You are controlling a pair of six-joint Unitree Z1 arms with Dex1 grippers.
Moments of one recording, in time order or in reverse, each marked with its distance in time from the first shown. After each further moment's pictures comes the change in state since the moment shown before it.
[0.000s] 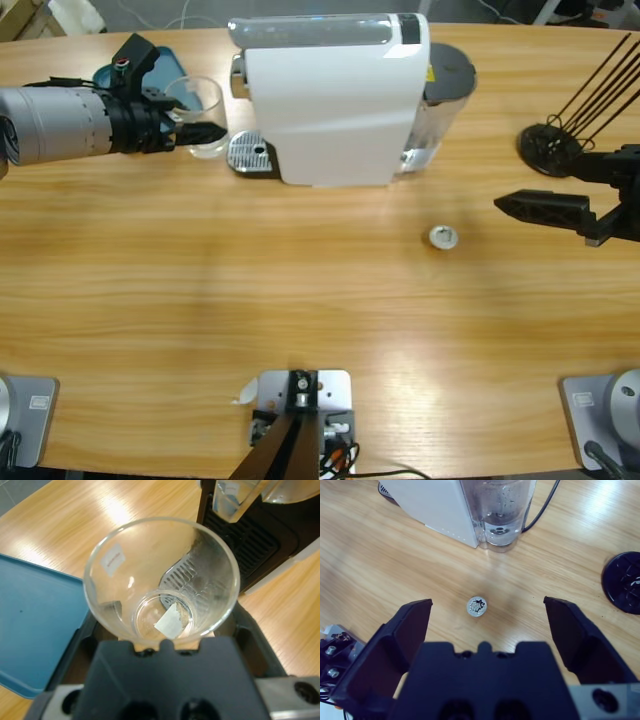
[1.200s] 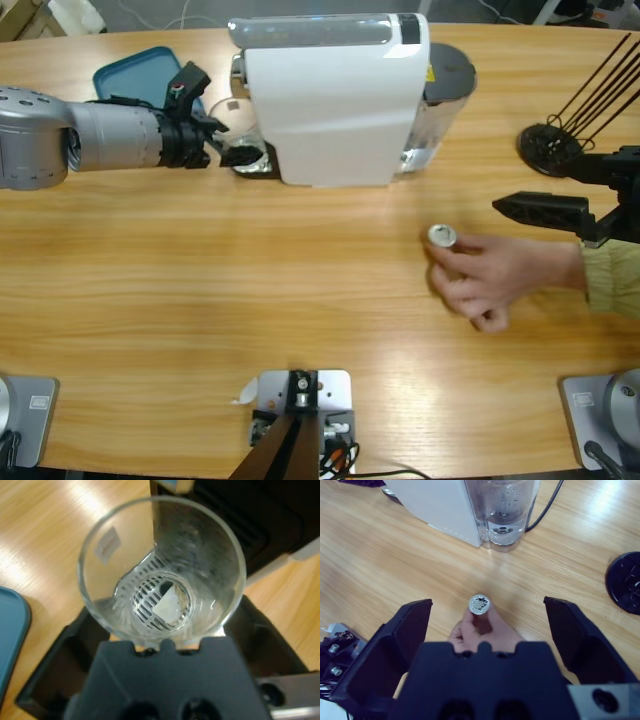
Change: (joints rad) arm 0 -0.040 0.150 -0.034 -0.064 -0.086 -0.029; arm 1 0.000 0.000 0.001 -0.003 0.014 0.000
